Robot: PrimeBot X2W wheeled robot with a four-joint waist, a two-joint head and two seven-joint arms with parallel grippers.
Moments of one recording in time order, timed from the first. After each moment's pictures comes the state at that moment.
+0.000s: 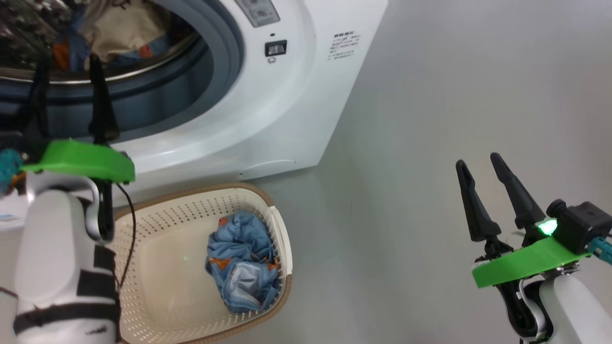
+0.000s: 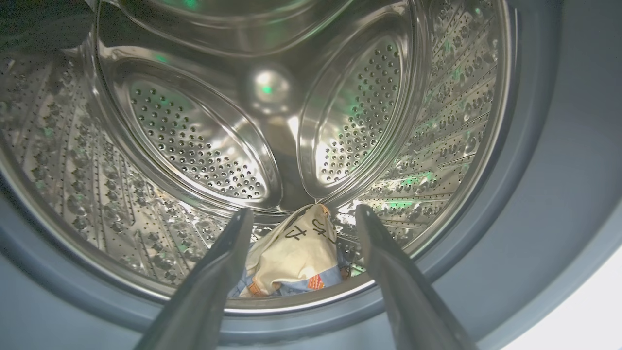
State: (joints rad) left arm -0.78 0.09 0.12 0.62 -0.09 -0.10 -0.26; right arm -0.23 -0.23 0.19 0.15 0.48 0.13 -0.25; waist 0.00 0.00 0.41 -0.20
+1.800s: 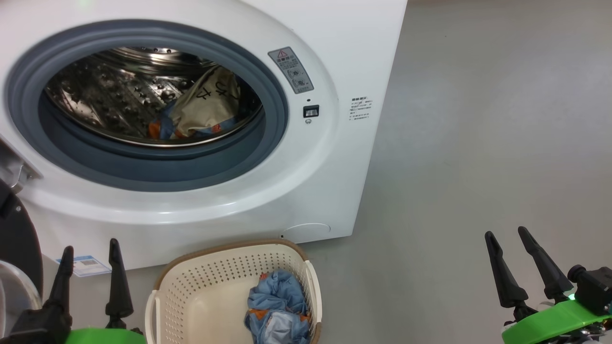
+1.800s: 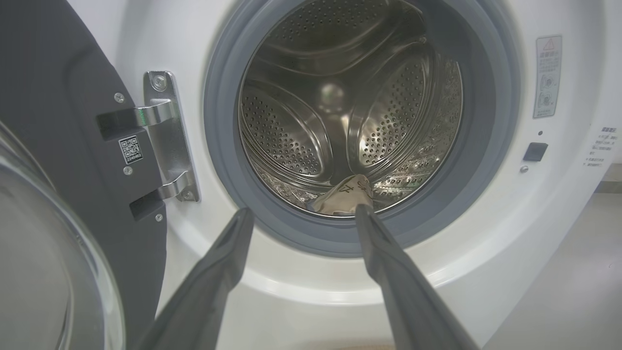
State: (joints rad) left arm -0.09 0.04 0.18 0.22 -0.15 -0.11 -0.26; right arm 0.01 -0.28 0.13 0.16 0.48 0.13 -0.25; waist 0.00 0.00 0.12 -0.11
